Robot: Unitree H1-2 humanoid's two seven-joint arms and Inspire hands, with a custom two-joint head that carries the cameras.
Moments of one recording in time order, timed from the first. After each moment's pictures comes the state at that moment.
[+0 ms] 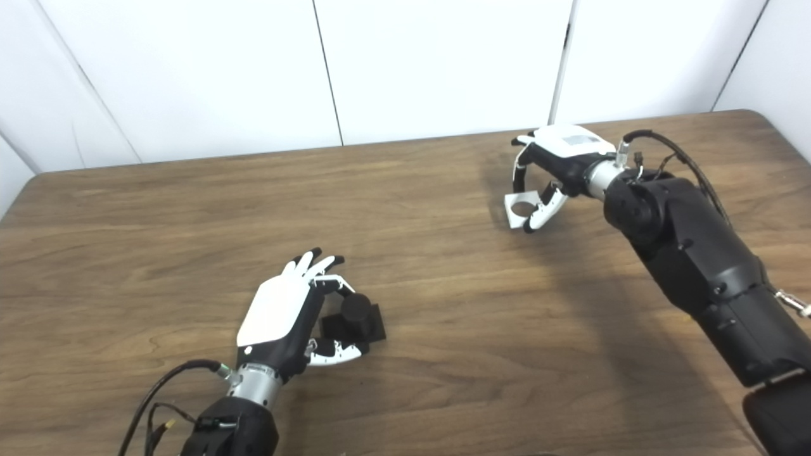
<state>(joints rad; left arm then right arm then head) 0.02 0.07 -0.39 -0.36 1.07 0.29 -0.23 -0.62 -0.61 0.36 0.13 -0.72 0.14 0.47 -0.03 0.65</state>
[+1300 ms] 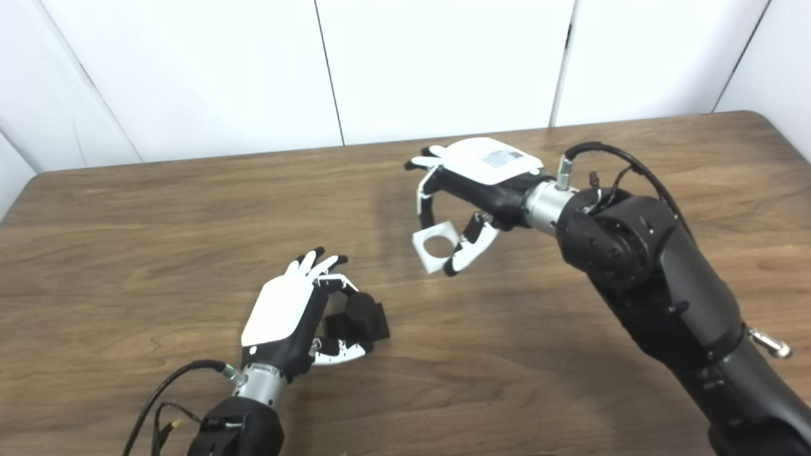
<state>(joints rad) 0.02 0.05 -0.40 -0.35 1.08 0.29 -0.20 -0.56 -0.49 0.36 -0.42 -0.70 0.26 0.77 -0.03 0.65</state>
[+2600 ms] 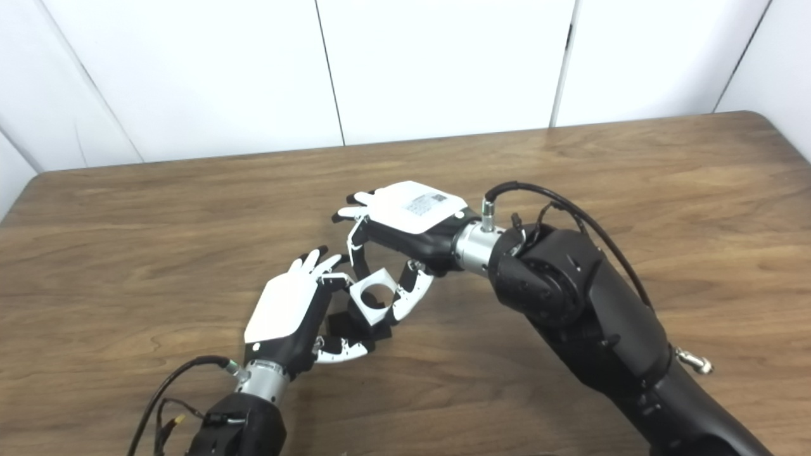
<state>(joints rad) 0.01 0.05 -0.40 -0.35 1.10 0.30 -0.23 -0.54 -0.35 0.47 -0.44 -0.78 0.20 0.82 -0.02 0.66</state>
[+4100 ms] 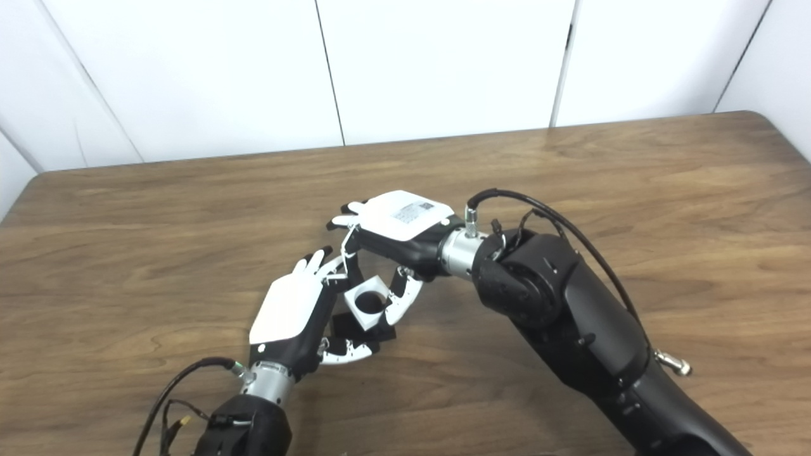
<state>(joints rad) 0.02 0.03 -0.41 -0.35 1.11 0.30 -0.23 -0.53 -0.31 0.48 -0.36 -0.82 0.16 0.81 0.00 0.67</state>
